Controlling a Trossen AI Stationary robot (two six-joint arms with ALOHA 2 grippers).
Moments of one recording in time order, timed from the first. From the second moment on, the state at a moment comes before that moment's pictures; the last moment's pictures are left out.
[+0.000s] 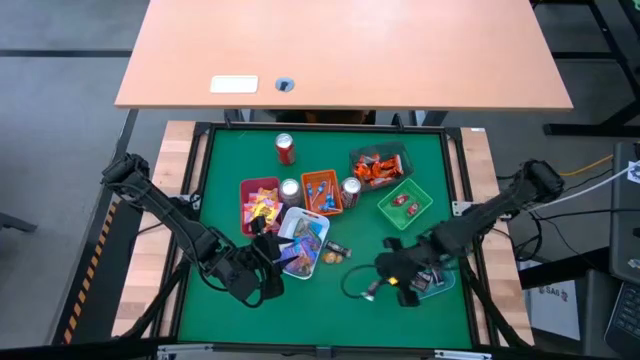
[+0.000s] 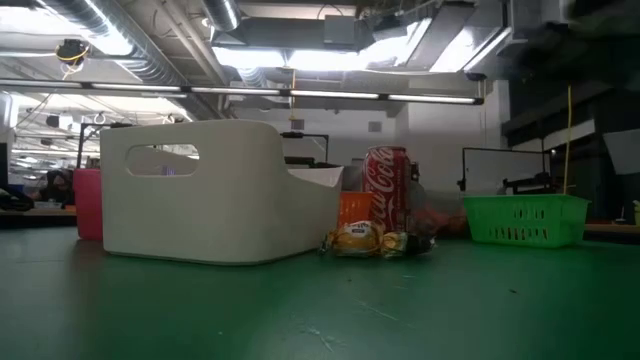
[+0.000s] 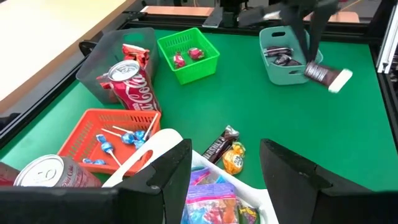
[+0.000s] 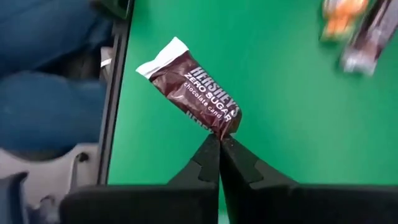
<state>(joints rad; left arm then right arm) -0.64 1.49 1.19 -0.51 -0.85 -0.59 0.56 1.42 1.01 -0.56 -0.08 0.48</state>
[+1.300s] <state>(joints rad) -0.23 1.26 1.16 -0.52 -0.50 -0.09 0.90 1.35 1.01 -1.22 -0.02 1.17</state>
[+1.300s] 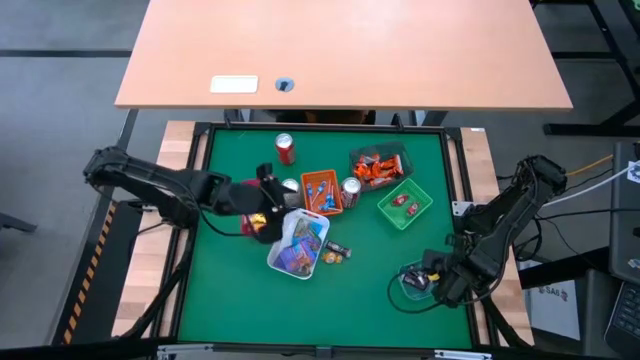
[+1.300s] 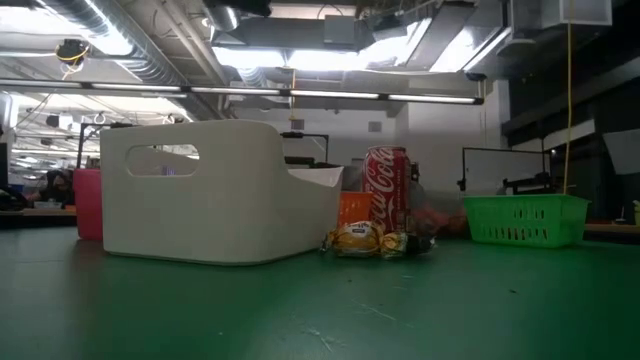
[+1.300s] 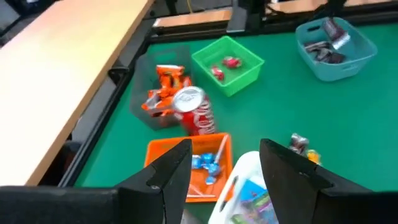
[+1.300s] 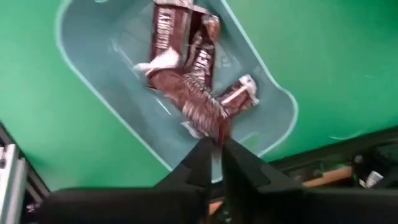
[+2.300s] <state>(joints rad) -0.17 0.16 0.28 -0.28 -0.42 -0.02 0.64 1.35 1.18 -1.11 0.16 0.91</state>
